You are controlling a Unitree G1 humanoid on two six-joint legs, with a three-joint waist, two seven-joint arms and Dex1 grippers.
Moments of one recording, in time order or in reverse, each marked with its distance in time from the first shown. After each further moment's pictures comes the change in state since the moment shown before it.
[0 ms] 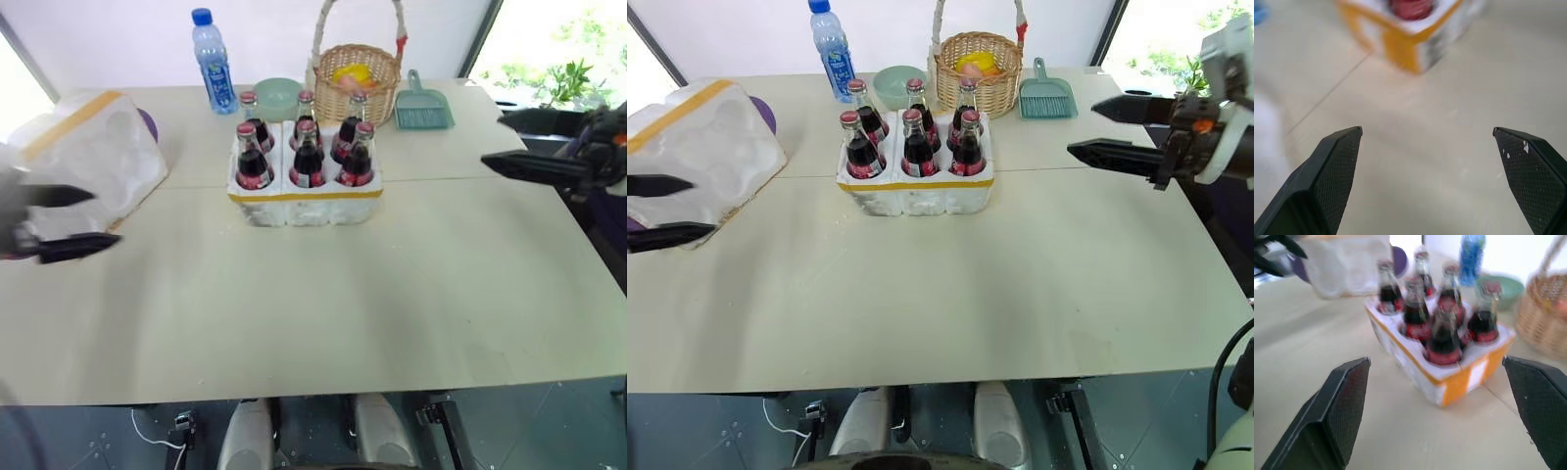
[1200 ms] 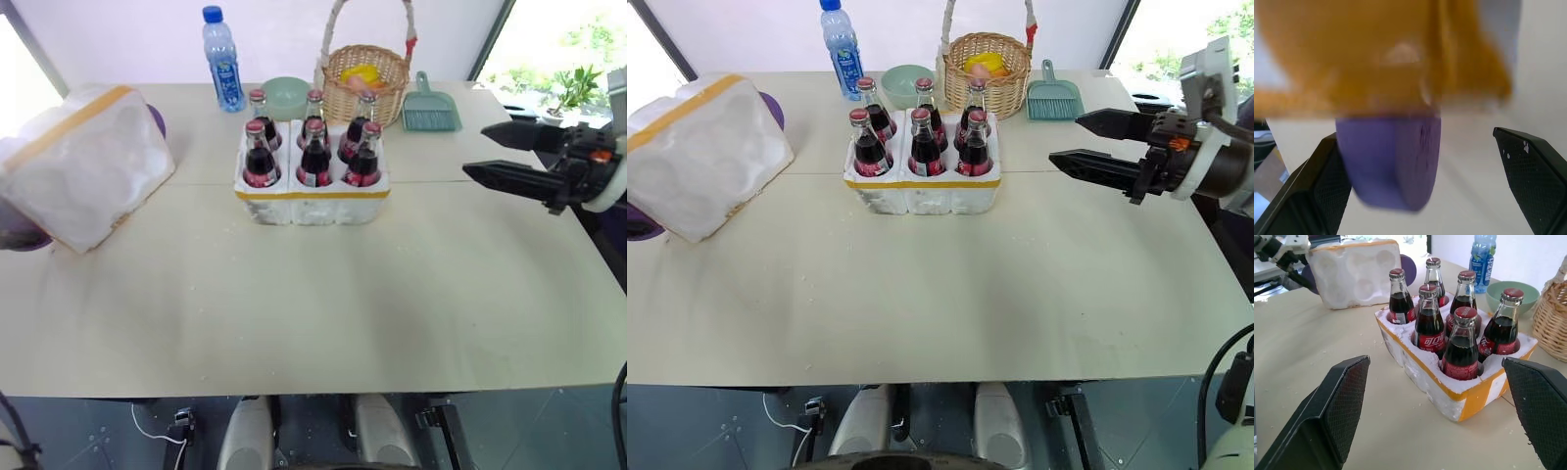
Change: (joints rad) left arm -1.015 -0.142 -0.721 1.306 0.758 -0.593 0.240; right arm 0.112 0.055 -0.054 -0.099 0.120 0.050 -0.195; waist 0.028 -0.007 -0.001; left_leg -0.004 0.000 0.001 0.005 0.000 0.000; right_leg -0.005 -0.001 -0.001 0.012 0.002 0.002
